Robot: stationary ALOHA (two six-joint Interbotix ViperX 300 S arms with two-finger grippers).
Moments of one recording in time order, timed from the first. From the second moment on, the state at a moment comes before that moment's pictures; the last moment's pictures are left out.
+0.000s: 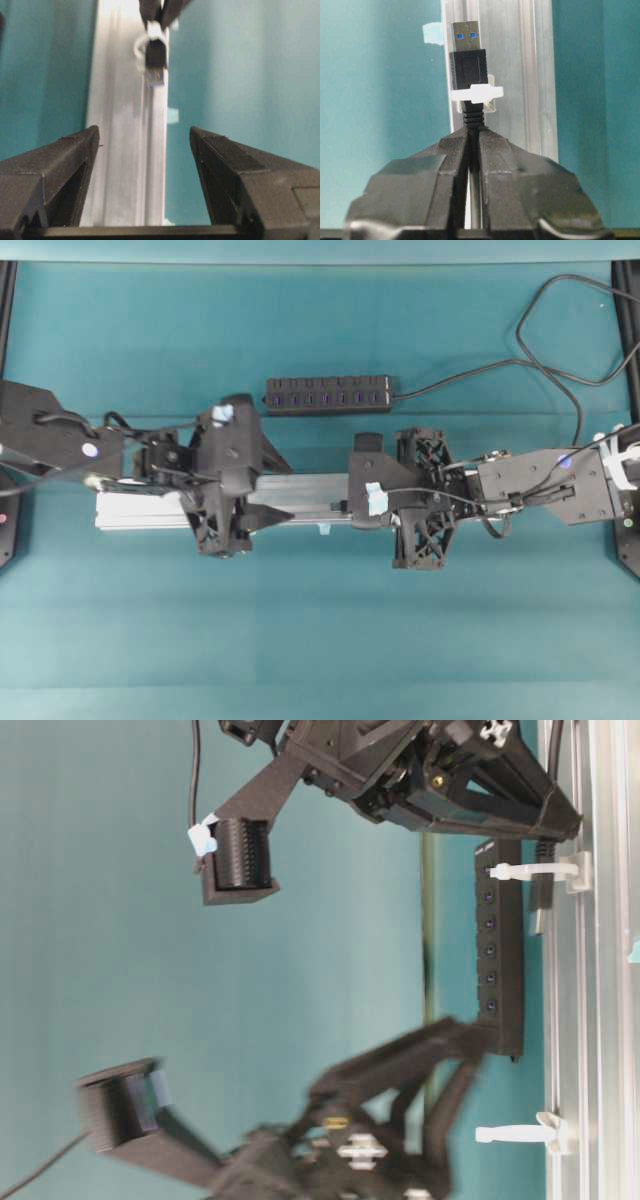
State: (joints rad) left arm 0.03 -0.02 0.72 0.02 -0.02 -0.04; right arm 0.02 0.04 0.67 -0.29 0.35 0.32
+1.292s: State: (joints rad) left arm 0.04 0.17 0.62 0.02 -0.19 -0.04; right arm 0.01 0.03 0.66 -0.28 0.29 0.34
